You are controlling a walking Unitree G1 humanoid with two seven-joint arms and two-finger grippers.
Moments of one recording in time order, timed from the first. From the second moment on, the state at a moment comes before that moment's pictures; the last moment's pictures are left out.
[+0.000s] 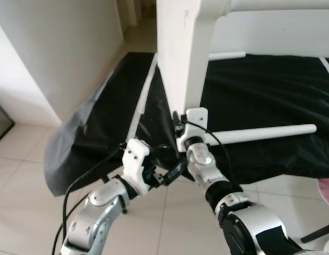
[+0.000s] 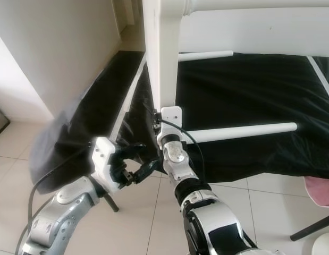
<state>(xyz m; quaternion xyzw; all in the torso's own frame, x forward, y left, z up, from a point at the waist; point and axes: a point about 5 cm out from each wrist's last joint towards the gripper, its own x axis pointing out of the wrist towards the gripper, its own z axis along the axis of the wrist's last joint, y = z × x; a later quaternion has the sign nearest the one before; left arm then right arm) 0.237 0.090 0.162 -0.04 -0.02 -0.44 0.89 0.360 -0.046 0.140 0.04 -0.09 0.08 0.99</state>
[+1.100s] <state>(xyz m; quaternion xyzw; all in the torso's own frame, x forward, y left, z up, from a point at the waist) 0.232 0.085 0.166 -0.04 -0.01 -0.47 0.88 0.282 -0.100 0.113 -0.03 -0.15 0.20 0.97</state>
